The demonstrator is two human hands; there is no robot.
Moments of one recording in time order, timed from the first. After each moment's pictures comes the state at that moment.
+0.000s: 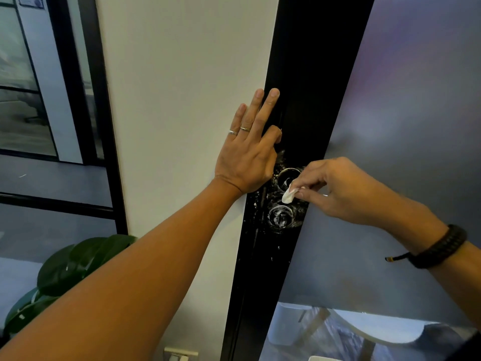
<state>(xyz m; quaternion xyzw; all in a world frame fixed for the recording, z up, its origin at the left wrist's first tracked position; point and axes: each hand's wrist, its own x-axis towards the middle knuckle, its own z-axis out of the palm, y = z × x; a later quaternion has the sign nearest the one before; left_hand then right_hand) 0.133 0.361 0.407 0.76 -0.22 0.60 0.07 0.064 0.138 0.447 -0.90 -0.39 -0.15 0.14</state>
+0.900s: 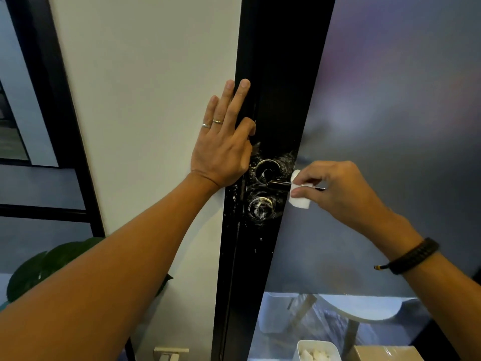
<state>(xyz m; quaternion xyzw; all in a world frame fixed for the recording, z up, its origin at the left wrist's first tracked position) 0.131 0.360 0.409 0.77 -0.21 0.59 0.06 0.068 0.097 0.409 -0.87 -0.34 -0.29 0.22</state>
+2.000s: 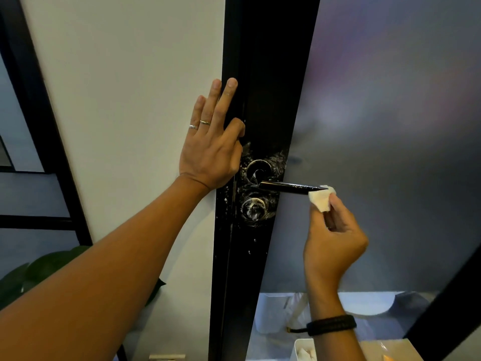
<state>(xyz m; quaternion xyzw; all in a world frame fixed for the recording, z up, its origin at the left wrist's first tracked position) 0.131 0.360 0.410 0.77 -0.22 0.60 0.07 0.038 0.153 0.307 -0.57 0.05 -0.52 0.63</state>
